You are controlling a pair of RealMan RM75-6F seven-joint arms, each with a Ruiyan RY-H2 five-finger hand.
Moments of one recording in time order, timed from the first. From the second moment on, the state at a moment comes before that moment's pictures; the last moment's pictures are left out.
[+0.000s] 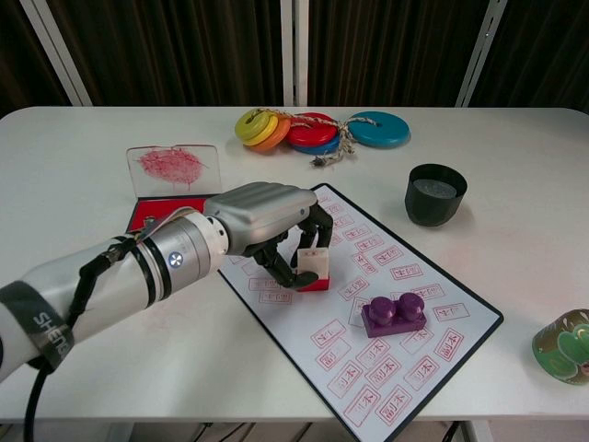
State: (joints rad) left arm -0.85 -1.93 -0.15 -1.34 1.09 0.88 0.44; right arm -0.04 -1.12 0.03 -1.28 -1.47 1.46 0.19
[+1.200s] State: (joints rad) left arm -0.66 -1.47 -0.09 -1.72 1.23 1.05 0.26; right arm -0.03 -1.13 0.02 -1.30 -1.49 1.46 0.15
